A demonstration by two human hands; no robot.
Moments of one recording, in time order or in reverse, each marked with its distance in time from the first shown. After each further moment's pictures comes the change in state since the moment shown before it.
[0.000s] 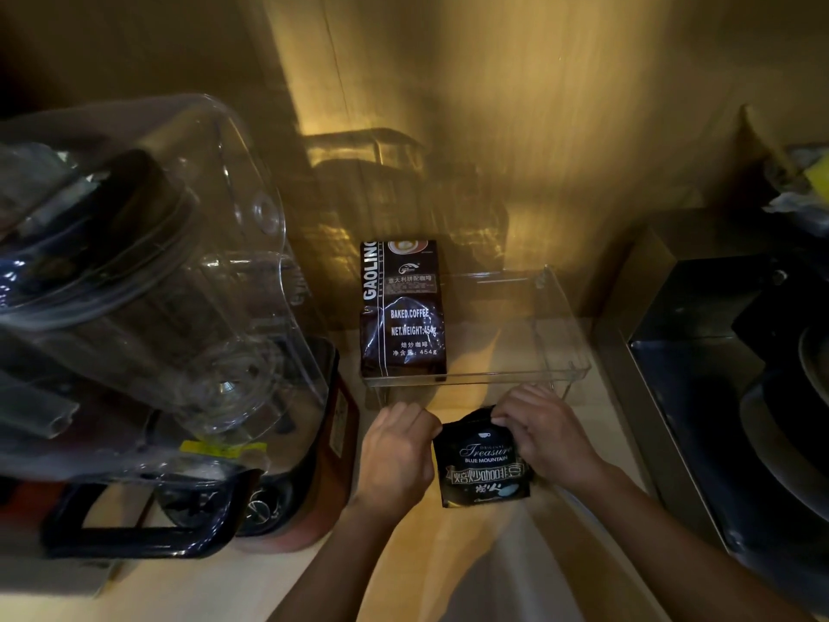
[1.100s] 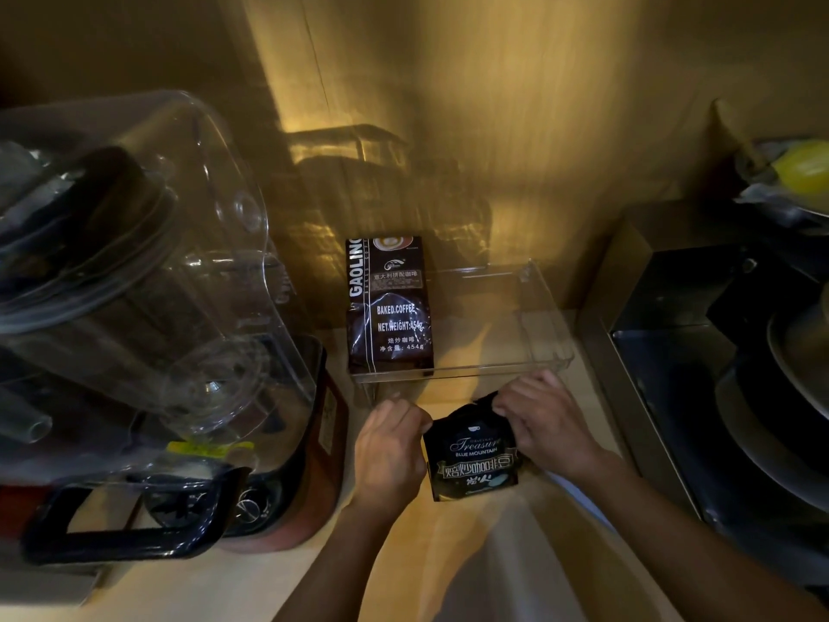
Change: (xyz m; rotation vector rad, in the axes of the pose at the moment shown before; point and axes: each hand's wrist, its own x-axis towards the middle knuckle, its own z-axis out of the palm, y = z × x) left_hand -0.004 0.006 0.003 -0.110 0.020 -0.095; right_hand -0.009 0.007 -0.010 -0.123 0.047 -0.052
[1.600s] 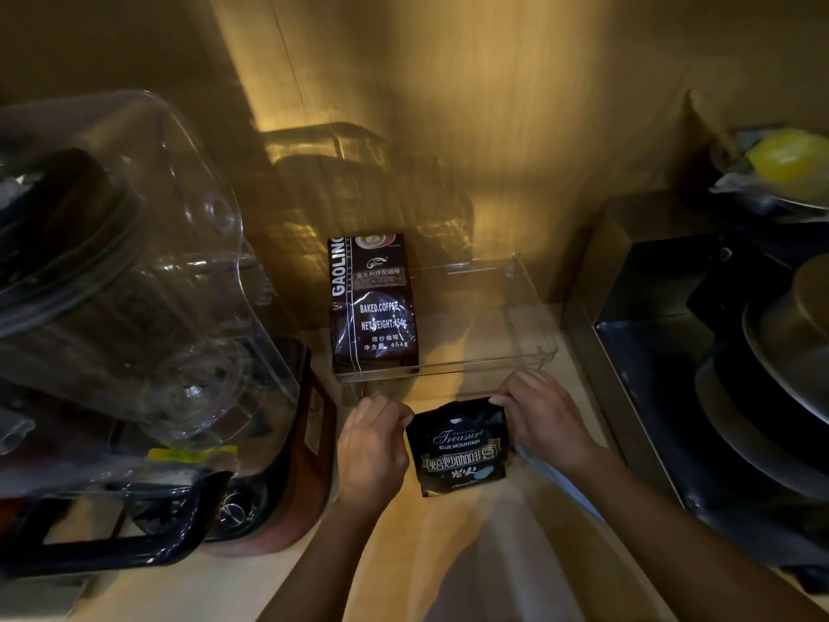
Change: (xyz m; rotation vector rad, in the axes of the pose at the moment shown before) left_hand 0.002 0.002 -0.003 -0.007 0.003 -0.075; right_hand -0.009 0.011 0.001 0.085 0.085 0.153
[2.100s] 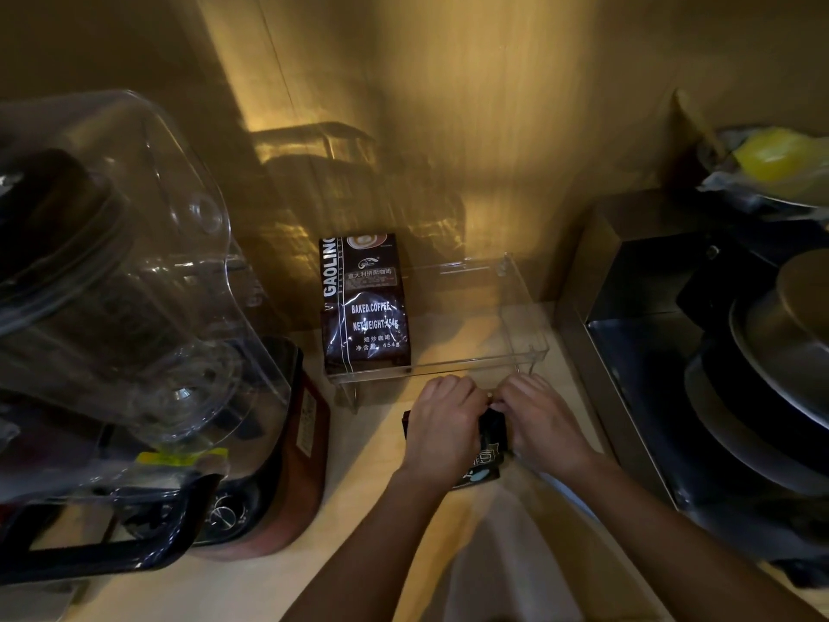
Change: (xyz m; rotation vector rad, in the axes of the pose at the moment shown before) left_hand 0.025 0.062 0.037 0.171 -0.121 0.341; right_hand -0.009 0.002 -0.002 -0.039 -0.088 -0.010
